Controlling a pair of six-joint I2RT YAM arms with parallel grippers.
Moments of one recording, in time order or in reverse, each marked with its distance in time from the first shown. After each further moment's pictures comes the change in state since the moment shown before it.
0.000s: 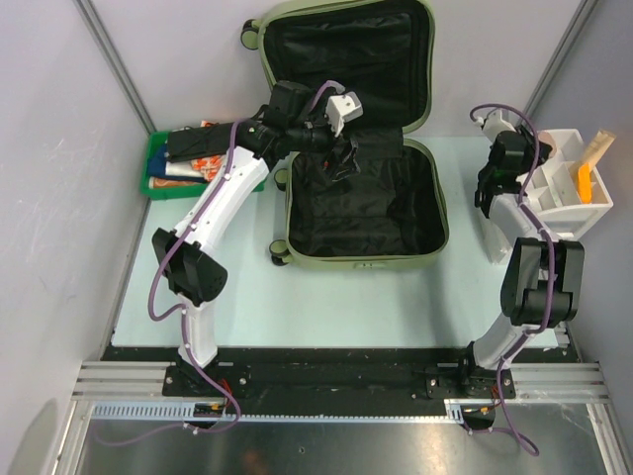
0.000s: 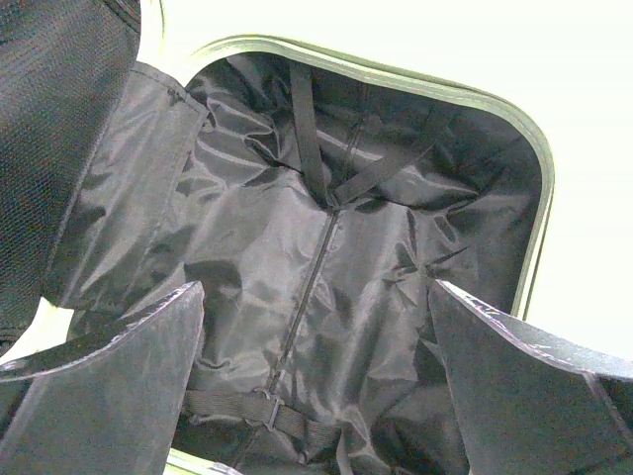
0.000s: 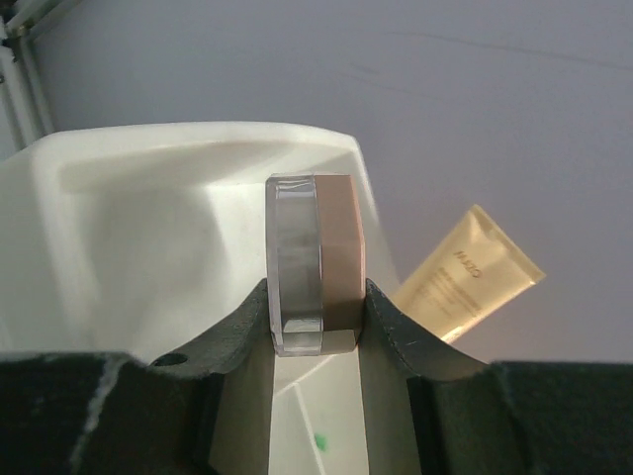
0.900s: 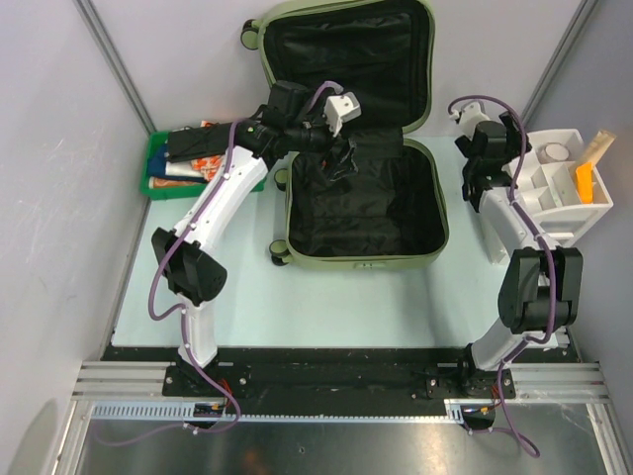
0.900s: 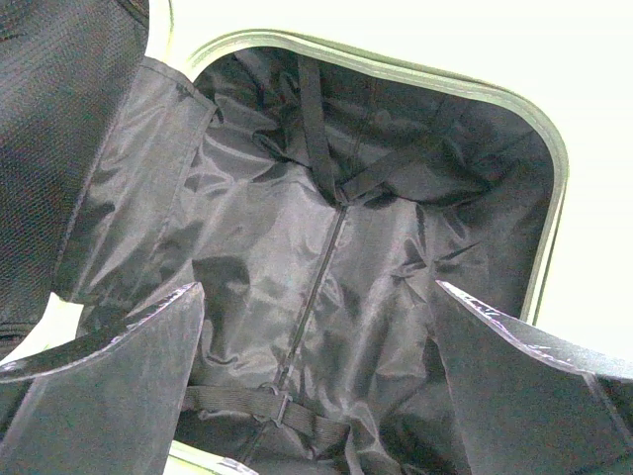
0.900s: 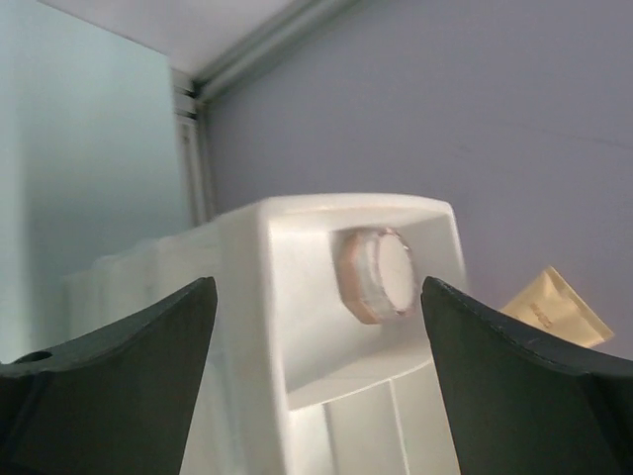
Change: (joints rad) left arm 0.016 0.000 -0.005 0.000 -0.003 0.020; right arm 0.108 -0.030 0.088 -0.274 -0.094 0.191
